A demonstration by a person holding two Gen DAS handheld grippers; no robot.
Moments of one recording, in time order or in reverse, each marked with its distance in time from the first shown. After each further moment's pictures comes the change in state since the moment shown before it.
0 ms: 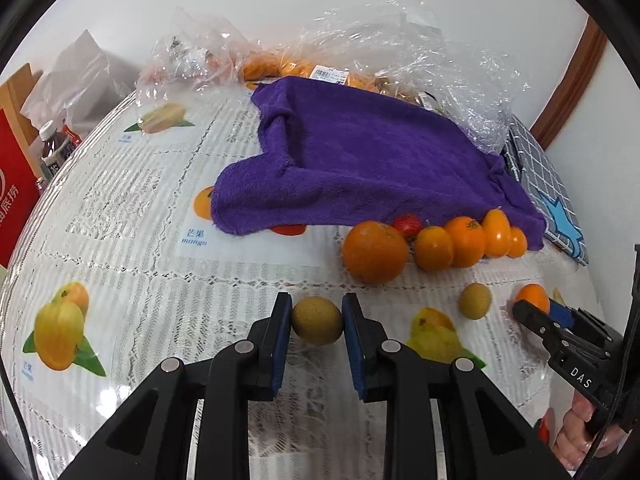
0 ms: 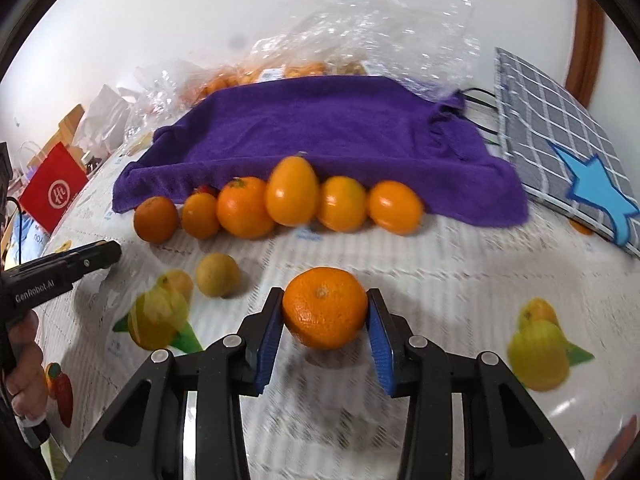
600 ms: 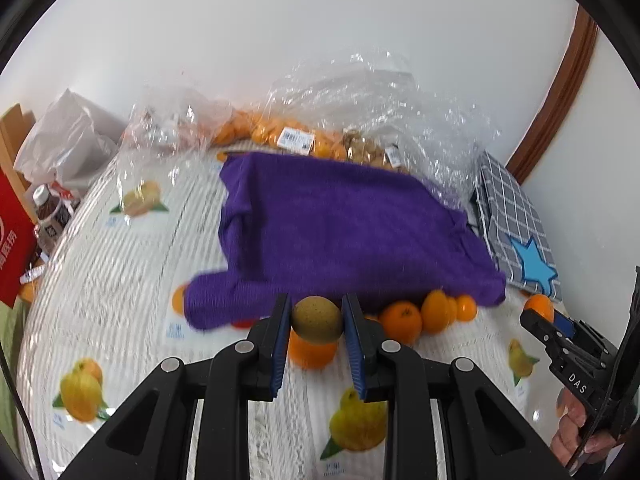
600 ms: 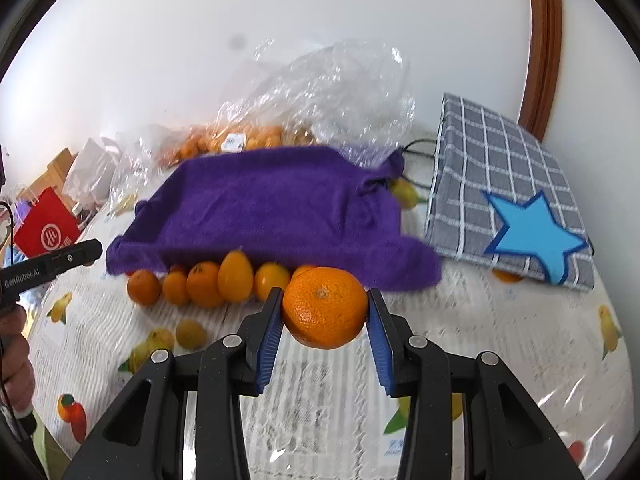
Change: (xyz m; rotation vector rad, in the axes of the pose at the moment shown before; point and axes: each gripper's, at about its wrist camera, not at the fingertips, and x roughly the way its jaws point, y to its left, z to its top) left arm -0.039 -0.035 0.069 0.023 -0.095 -0.027; right arm -0.057 -0.043 0.042 0.037 -0.133 -0.064
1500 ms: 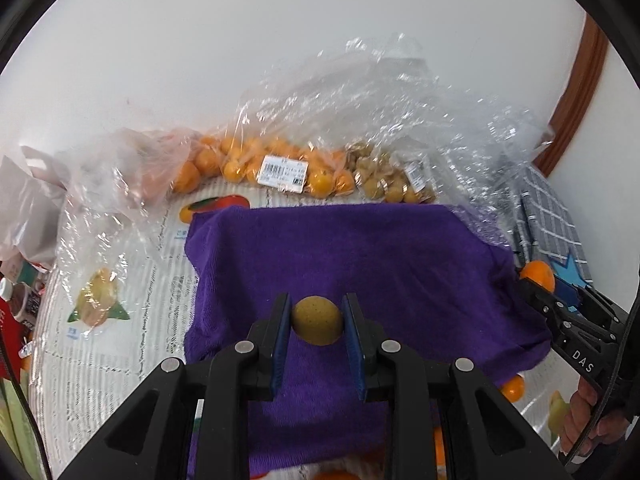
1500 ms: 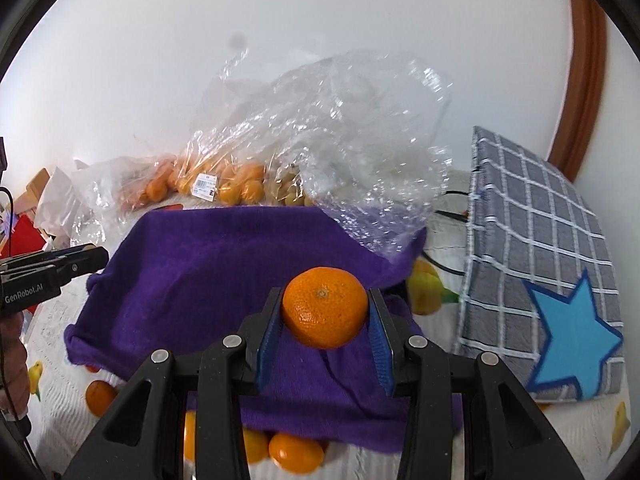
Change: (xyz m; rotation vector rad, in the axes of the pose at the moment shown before) left arm 0.106 -0.009 0.081 0.109 0.056 0.038; right arm 0.100 -0.001 0.094 -0.014 -0.015 -0.008
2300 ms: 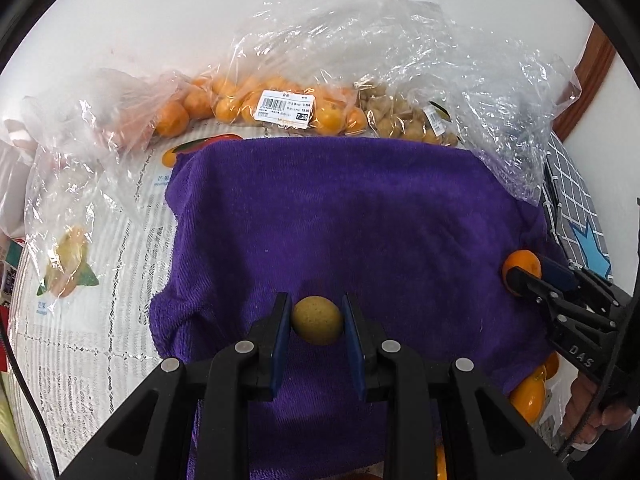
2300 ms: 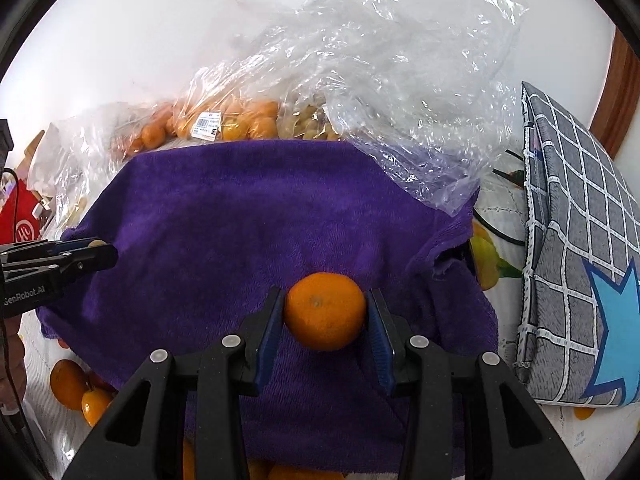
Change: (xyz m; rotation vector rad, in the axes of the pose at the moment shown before) left arm 0.038 0.003 -0.028 0.011 0.121 -0.009; right arm 0.057 0.017 -0.023 -0.053 0.133 0.036
